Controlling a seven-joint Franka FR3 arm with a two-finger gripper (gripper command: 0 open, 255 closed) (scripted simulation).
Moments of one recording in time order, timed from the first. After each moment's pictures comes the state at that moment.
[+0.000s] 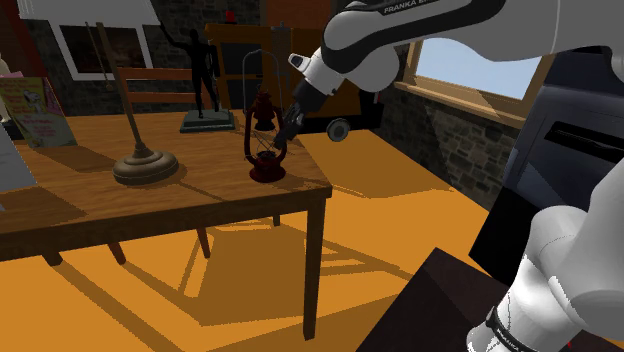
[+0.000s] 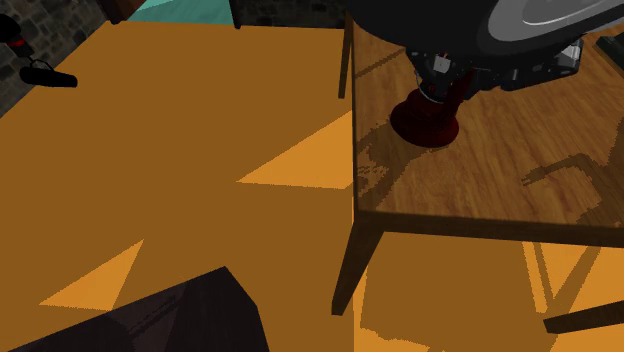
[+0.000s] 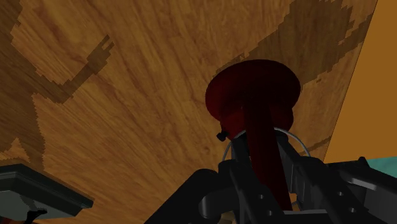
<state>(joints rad) 0.32 -0.12 -0.12 -2.04 0.46 2.33 -0.96</state>
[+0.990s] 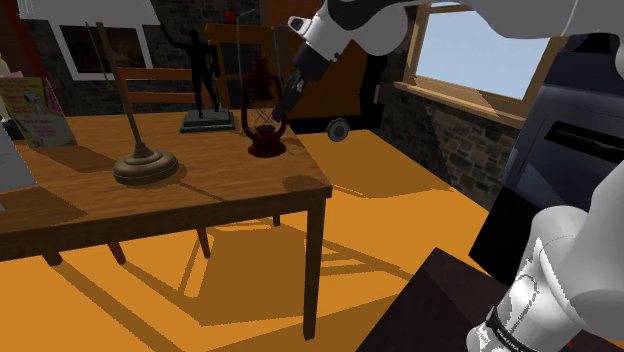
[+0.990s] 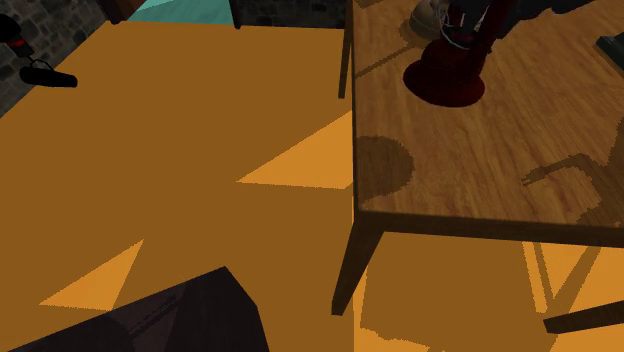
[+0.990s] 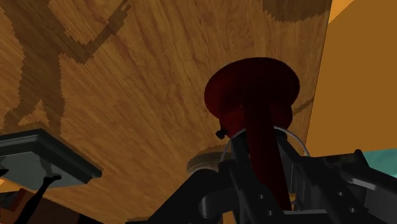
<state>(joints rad) 0.31 -0.14 -0.12 -1.88 0.41 2.17 -0.88</state>
